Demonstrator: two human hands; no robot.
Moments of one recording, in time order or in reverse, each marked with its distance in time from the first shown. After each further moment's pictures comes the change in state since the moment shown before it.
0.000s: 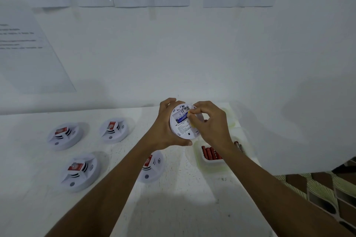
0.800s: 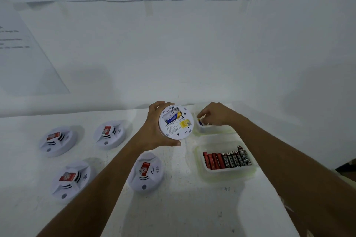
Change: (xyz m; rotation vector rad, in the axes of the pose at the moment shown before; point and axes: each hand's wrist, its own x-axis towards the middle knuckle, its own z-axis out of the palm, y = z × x) left_hand 0.012 -0.034 -0.019 0.037 0.032 -0.095; right_hand 0.093 0.073 -0.019 -0.588 -0.792 0.340
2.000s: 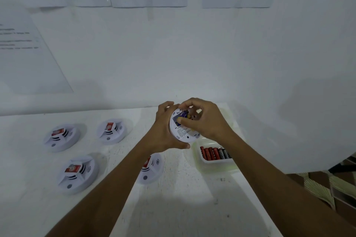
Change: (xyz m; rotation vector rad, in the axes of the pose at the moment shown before) left_hand -0.021 0.044 0.015 0.038 -0.046 0.039; right_hand -0.103 -0.084 0.021 0.530 0.416 -0.296
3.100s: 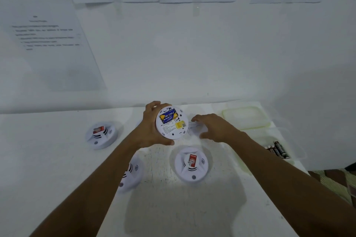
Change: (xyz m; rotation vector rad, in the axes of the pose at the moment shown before) left_hand -0.045 -0.109 -0.128 -0.004 -0.038 -0.118; right_hand 0.060 0.052 0.102 -0.638 -0.394 -0.017
